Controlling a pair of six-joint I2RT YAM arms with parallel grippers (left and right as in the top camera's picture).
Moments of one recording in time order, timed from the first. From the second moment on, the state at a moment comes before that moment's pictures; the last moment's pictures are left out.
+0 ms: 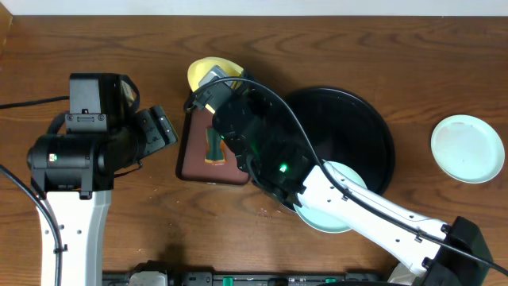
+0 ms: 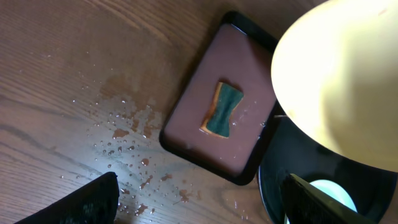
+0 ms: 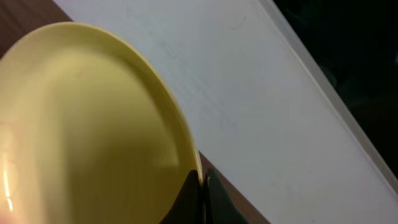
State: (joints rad) left arm -0.01 1.22 1.49 -1.33 0.06 -0.46; right arm 0.97 1.66 1.38 -0.06 0.82 -0.54
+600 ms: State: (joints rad) left arm -0.01 1.22 1.49 -1.33 0.06 -0.46; right arm 0.97 1.66 1.38 -0.06 0.85 -0.56
